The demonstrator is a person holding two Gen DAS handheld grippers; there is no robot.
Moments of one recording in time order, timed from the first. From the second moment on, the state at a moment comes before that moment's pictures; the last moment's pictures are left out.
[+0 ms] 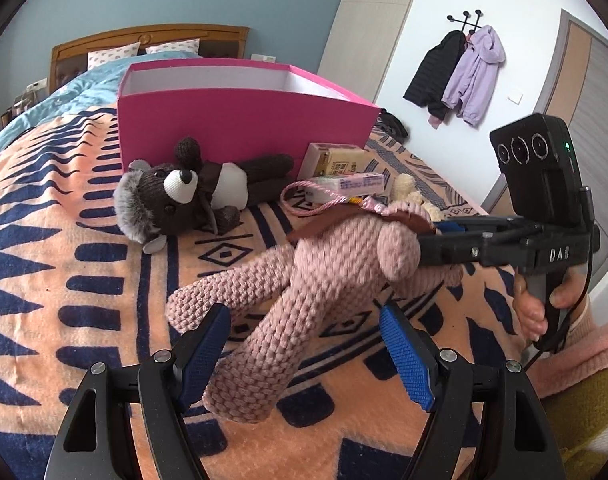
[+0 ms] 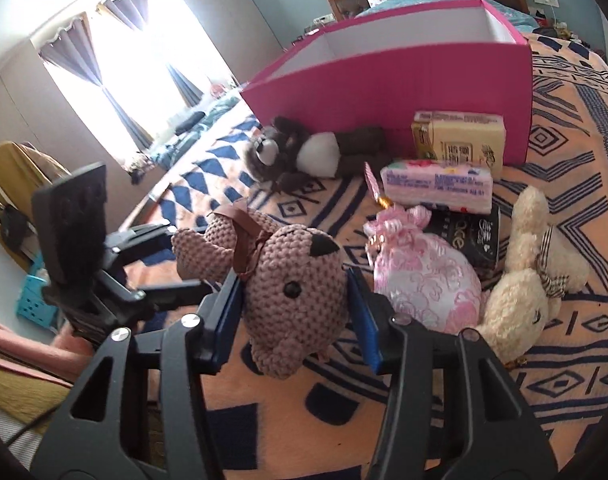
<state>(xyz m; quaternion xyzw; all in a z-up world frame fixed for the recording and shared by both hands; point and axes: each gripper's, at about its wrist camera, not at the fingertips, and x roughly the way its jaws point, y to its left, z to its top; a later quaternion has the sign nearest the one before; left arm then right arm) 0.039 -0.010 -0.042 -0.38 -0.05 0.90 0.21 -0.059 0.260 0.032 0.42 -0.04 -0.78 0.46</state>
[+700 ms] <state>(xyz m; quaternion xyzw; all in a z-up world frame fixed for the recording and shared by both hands) 0.003 -0.008 0.039 -0.30 -0.02 0.93 0.21 -0.094 0.237 0.116 0.32 -0.03 -0.80 0.50</state>
